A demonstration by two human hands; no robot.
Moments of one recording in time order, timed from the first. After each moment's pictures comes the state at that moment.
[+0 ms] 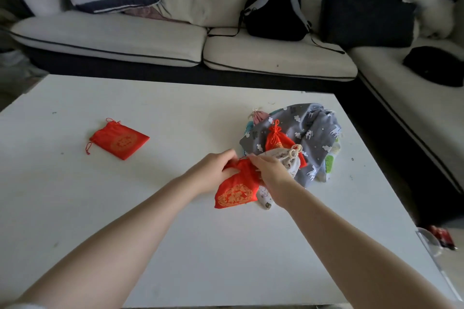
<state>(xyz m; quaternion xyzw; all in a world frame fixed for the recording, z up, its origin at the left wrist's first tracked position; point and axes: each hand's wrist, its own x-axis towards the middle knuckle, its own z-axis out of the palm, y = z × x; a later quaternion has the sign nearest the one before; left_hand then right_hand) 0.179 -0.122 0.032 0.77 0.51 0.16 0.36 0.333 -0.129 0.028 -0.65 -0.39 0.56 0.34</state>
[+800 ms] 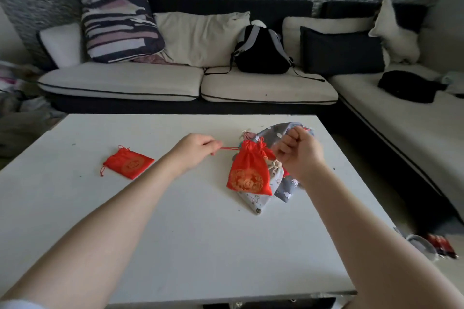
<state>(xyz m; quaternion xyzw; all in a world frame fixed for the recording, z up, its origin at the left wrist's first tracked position) 0.174 -0.156 0.132 0.72 0.56 0.27 0.31 0.388 -0.163 0.132 -0.33 -0.14 0.67 0.64</state>
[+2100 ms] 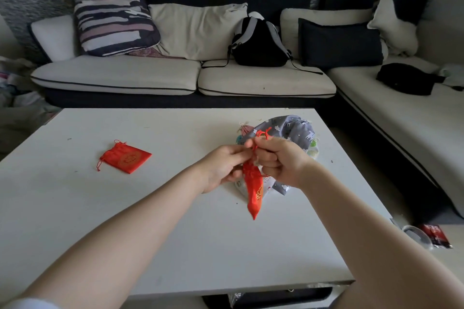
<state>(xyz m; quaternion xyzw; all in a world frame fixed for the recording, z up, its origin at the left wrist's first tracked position) 0.225 -0.185 0.117 0.53 0.46 0.30 0.65 0.378 -0.186 0.130 -0.40 -0.43 0.71 0.38</state>
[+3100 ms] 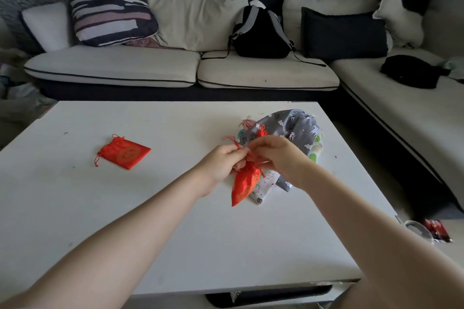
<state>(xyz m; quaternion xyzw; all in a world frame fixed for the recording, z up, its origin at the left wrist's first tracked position) 0.220 -0.179 0.099 0.58 0.46 0.35 0.58 0.370 -0.178 0.114 -0.55 -0.54 0.53 0.35</state>
